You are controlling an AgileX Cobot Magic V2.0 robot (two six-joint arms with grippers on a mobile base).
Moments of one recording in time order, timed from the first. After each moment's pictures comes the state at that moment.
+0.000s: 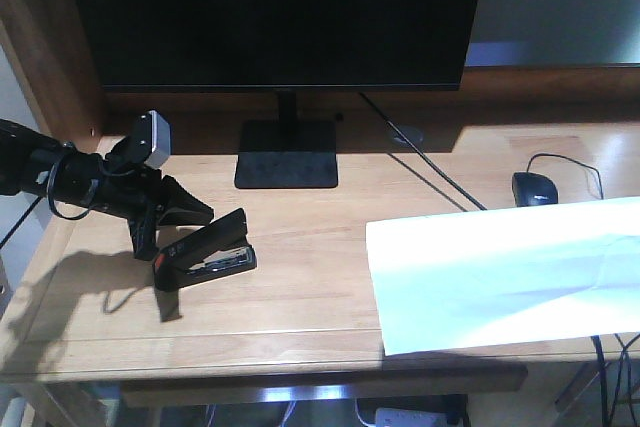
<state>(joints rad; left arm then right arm) 0.03 2.08 -1.34 -1.16 1.05 2.06 0.16 0.54 0.03 -0.28 -1.16 1.28</state>
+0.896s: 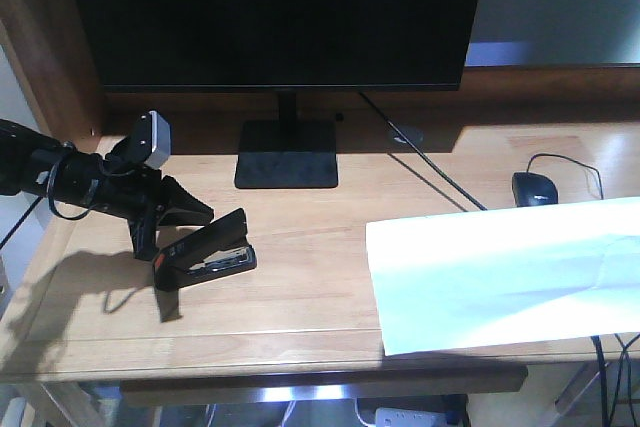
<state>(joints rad) 0.03 2.08 -1.34 -1.16 1.05 2.06 0.16 0.54 0.03 -0.28 -1.16 1.28</state>
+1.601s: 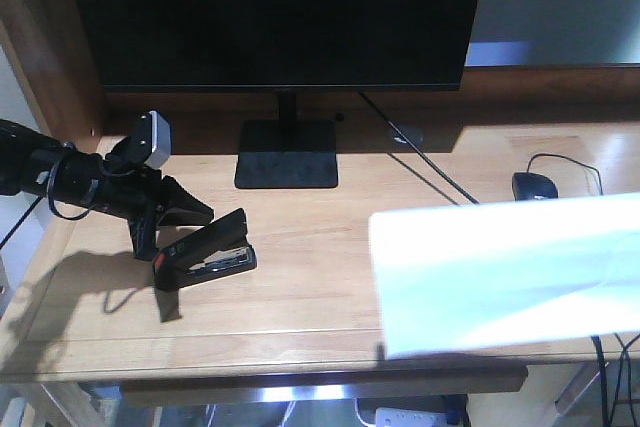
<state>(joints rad) 0.03 2.08 -1.34 -1.15 1.05 2.06 0.16 0.54 0.03 -0.29 -1.16 1.33</state>
